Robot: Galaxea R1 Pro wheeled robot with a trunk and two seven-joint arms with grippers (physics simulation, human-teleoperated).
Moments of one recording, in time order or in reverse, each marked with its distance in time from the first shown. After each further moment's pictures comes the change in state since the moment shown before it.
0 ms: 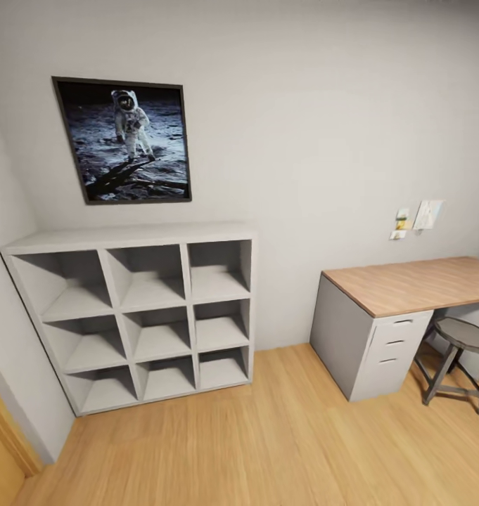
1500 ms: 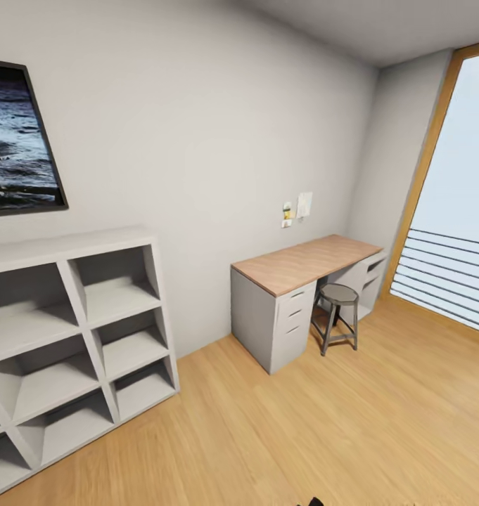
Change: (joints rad) left arm 0.000 0.001 0.005 0.002 0.007 0.001 0.000; right arm 0.000 -0.003 -0.005 0.000 -0.005 0.001 0.000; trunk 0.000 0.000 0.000
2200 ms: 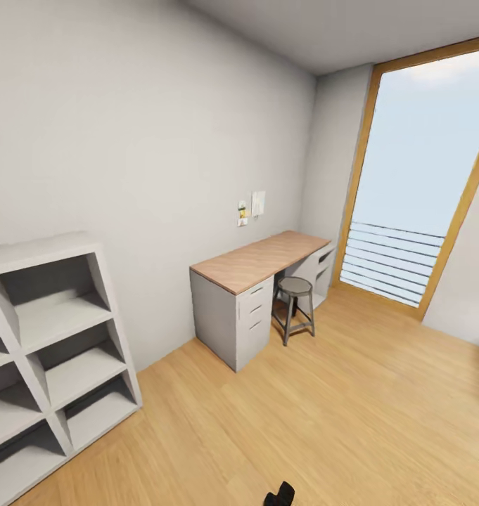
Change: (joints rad) left arm 0.000 0.001 0.001 -0.006 0.000 -0.002 0.000; right arm 0.000 0.000 0.000 0.000 0.000 -0.001 0.000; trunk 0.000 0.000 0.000
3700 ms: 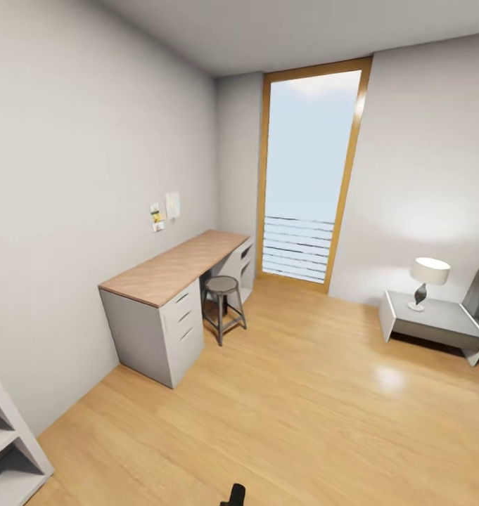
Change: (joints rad) left arm 0.000 -0.001 -0.004 0.001 -0.007 0.000 0.000; right arm 0.000 0.002 0.006 0.000 0.007 -0.004 0.002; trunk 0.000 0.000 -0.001
